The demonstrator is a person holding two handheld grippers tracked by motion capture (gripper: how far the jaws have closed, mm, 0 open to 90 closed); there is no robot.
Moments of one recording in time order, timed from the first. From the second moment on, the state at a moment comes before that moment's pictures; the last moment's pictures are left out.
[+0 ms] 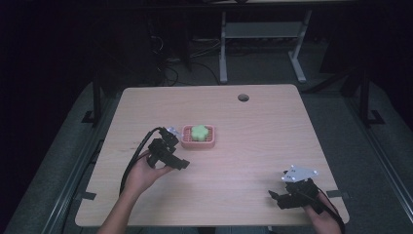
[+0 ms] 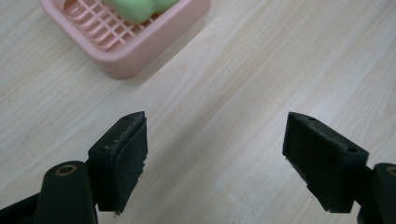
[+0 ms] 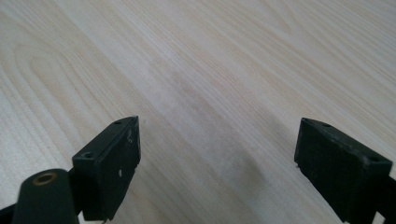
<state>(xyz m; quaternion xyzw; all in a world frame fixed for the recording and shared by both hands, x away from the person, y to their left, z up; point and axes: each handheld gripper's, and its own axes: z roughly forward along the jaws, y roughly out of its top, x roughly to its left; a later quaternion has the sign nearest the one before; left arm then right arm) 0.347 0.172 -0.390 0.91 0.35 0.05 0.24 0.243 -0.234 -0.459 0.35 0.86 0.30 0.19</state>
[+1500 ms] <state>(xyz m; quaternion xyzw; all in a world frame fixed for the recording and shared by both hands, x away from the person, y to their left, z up) 0.289 0.221 -0.416 0.89 0.38 0.07 0.25 0.243 -0.232 -0.461 0.35 0.87 0.30 0.19</state>
